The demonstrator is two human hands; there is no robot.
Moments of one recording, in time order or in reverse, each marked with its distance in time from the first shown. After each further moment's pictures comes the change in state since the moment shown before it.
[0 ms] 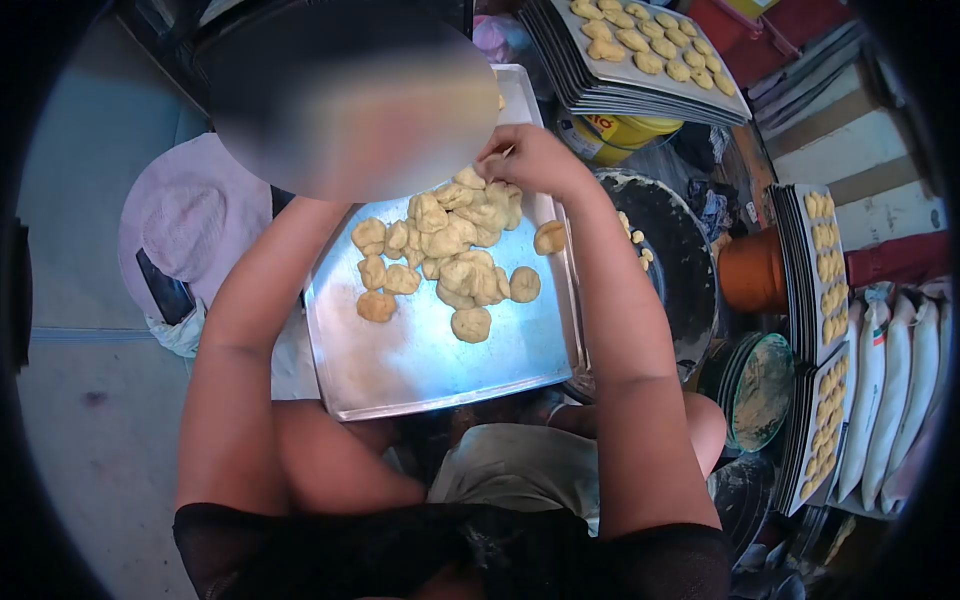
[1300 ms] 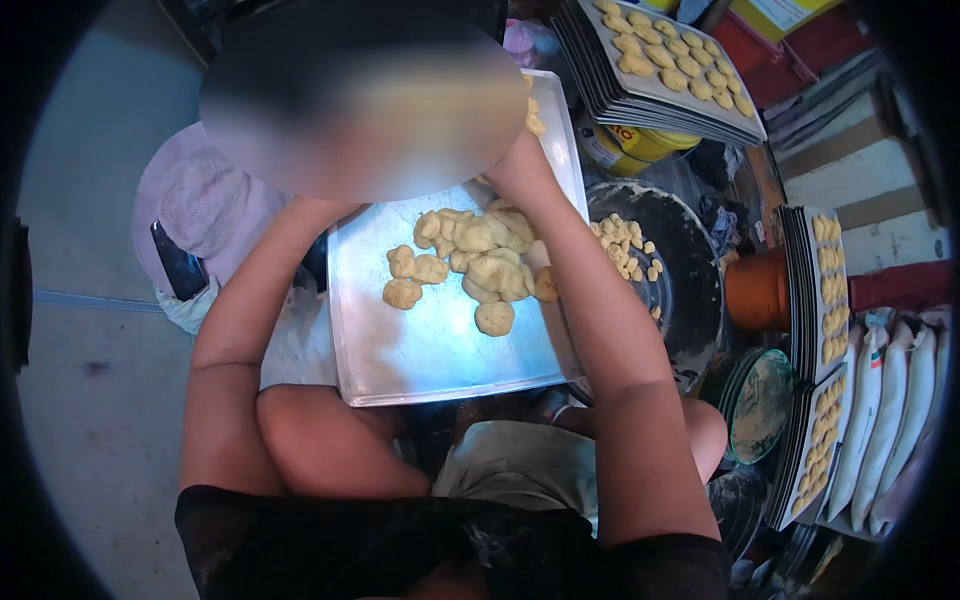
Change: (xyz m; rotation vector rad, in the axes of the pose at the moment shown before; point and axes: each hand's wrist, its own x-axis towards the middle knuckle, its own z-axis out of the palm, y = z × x) left_hand -0.079 -0.016 -0.047 0.038 0.105 -0.190; right_hand 0.007 -0.038 0.067 0.030 0.155 -0.078
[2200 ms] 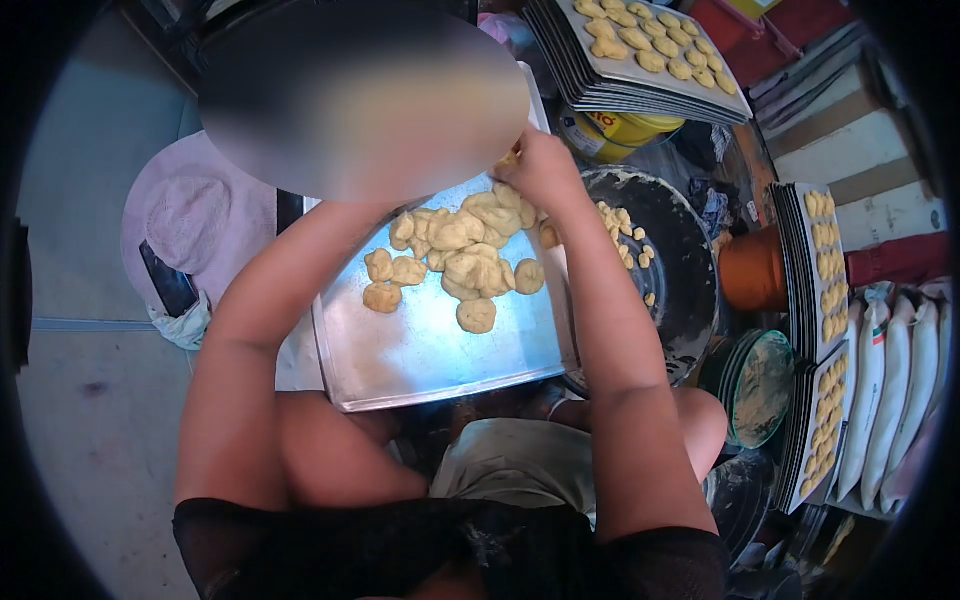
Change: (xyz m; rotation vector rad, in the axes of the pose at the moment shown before) left_hand 0.064 0.065 0.064 0.064 -0.132 0.333; right_hand -0.026 0.022 -0.046 -0.345 0.116 0.096
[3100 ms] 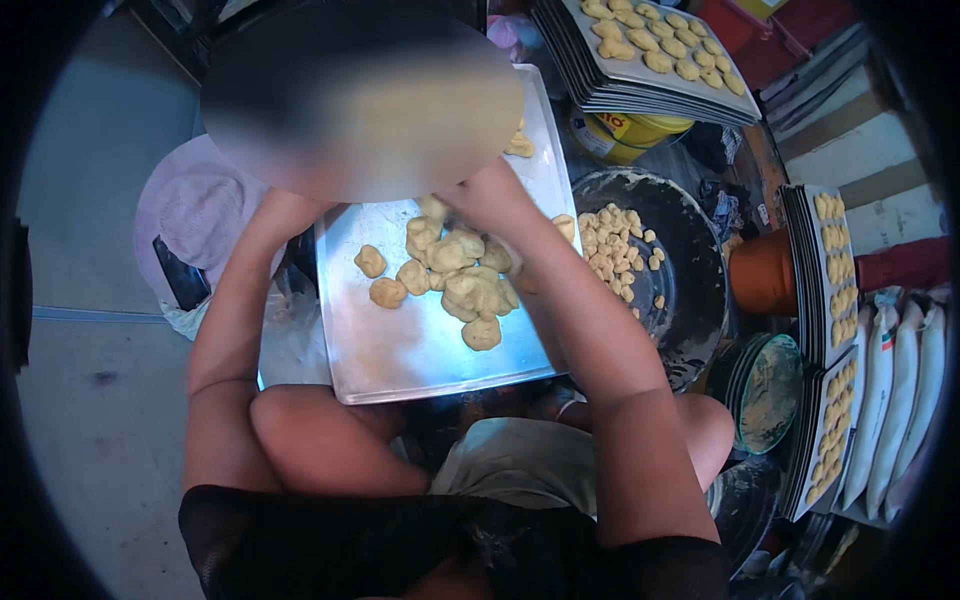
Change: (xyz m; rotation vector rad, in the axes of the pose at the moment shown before) left_hand -0.101 -0.039 -0.088 -0.654 -0.181 -0.604; right_hand -0.019 -0.053 0.029 0.229 -0.191 -0.206
